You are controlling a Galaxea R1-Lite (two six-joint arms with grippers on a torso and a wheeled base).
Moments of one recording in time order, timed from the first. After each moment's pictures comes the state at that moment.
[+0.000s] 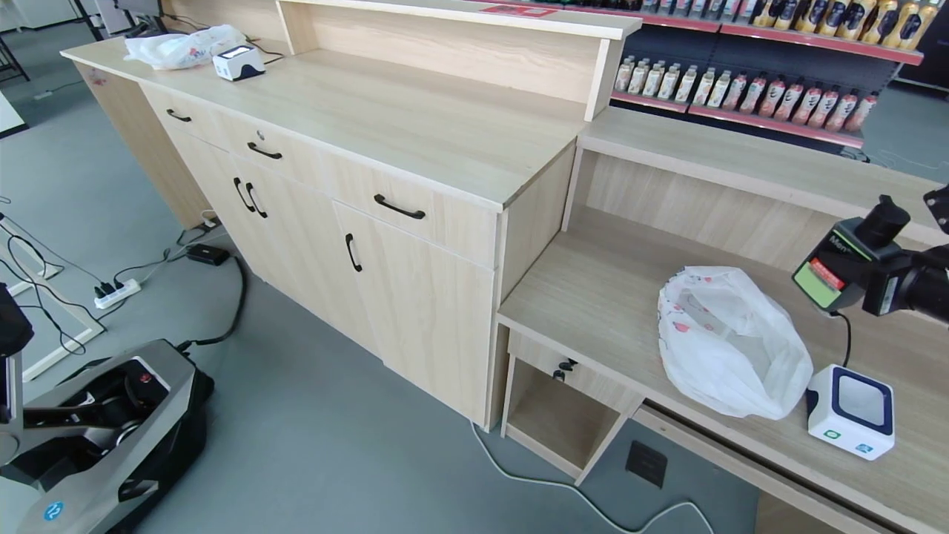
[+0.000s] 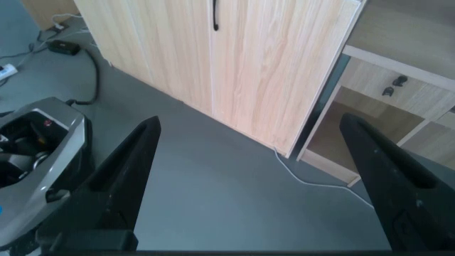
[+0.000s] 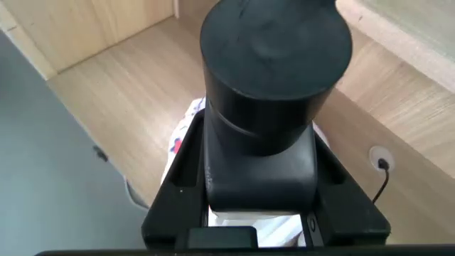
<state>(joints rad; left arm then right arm) 0.00 0.00 0.00 0.00 -0.05 0.00 -0.34 1.62 -0.73 -0.81 0.47 -0.30</state>
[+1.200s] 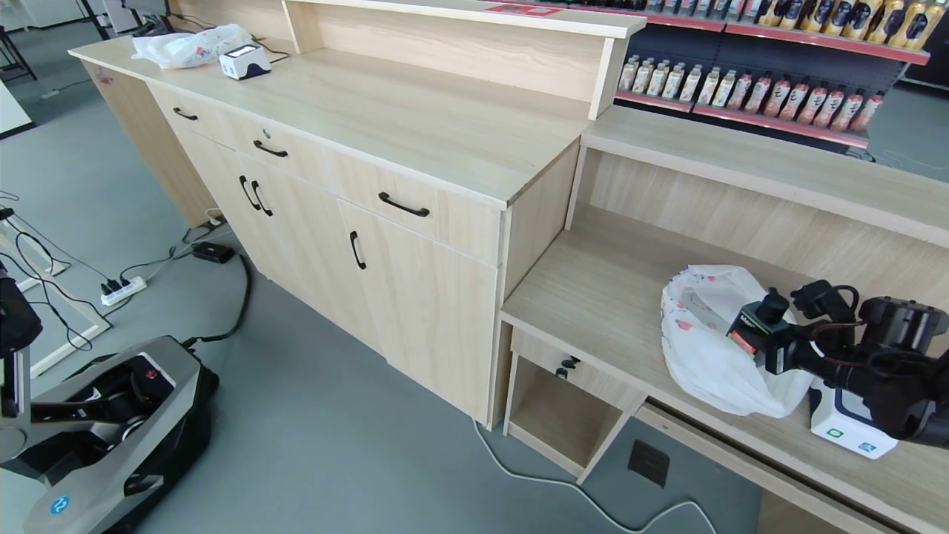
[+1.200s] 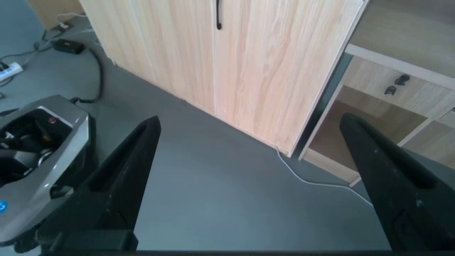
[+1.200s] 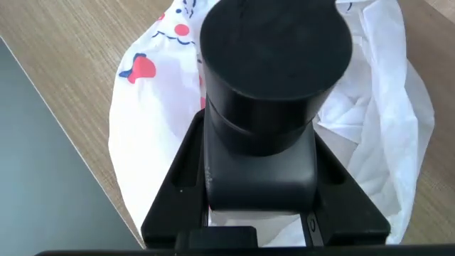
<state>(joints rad) 0.00 0.00 0.00 0.00 -0.05 0.00 -0.33 2.22 -0.78 -1.19 0.53 -0.37</state>
